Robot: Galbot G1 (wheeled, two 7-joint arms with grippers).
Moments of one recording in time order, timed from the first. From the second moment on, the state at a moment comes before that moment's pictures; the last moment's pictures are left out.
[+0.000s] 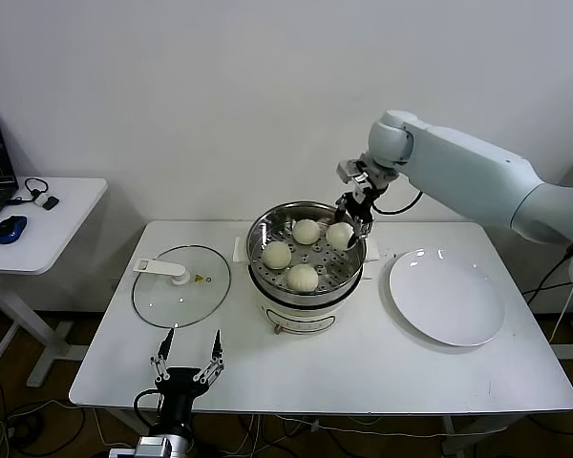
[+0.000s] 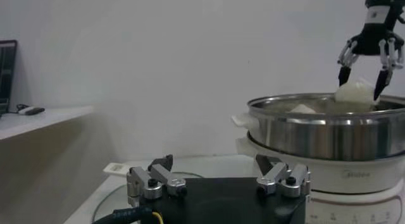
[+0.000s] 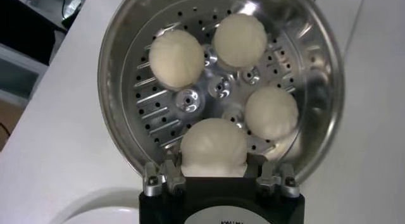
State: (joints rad) left arm 1.77 -1.56 -0.45 -2.08 0.09 -0.12 -0.06; right arm 0.49 1.08 -1.16 0.96 0.22 -0.10 -1.29
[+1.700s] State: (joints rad) left arm 1.77 -1.56 -0.45 -2.08 0.09 -0.12 -0.06; right arm 0.47 1.10 -1.11 0.95 0.26 -0.09 -1.28
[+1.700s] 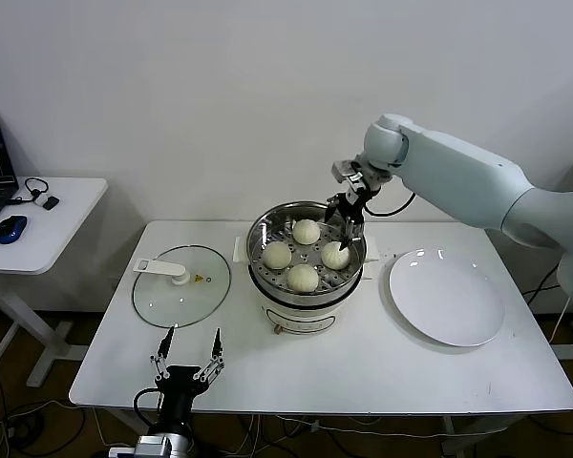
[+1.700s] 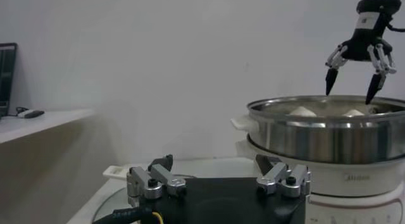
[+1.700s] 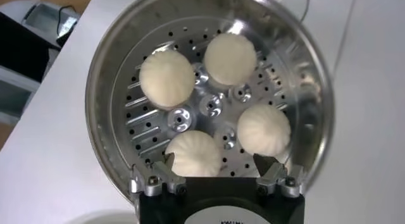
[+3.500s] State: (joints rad) left arm 1.80 -1.59 -0.45 -2.11 0.13 -0.13 -0.07; right arm -1.02 0.89 0.45 1.62 0.41 0.13 -0.39
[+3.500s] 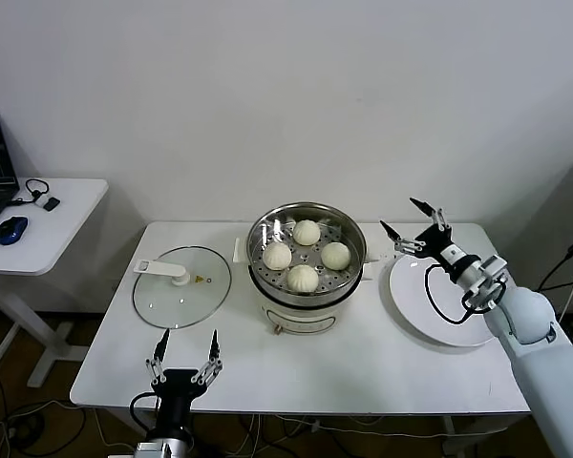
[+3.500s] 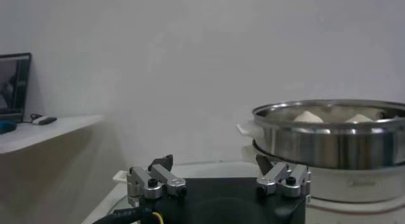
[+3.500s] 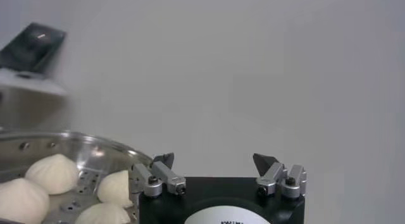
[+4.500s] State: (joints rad) left arm 1.70 -1.55 -0.52 -2.06 0.11 -0.15 -0.06; right arm -1.52 1.08 0.55 1.66 0.50 0.38 -0.17
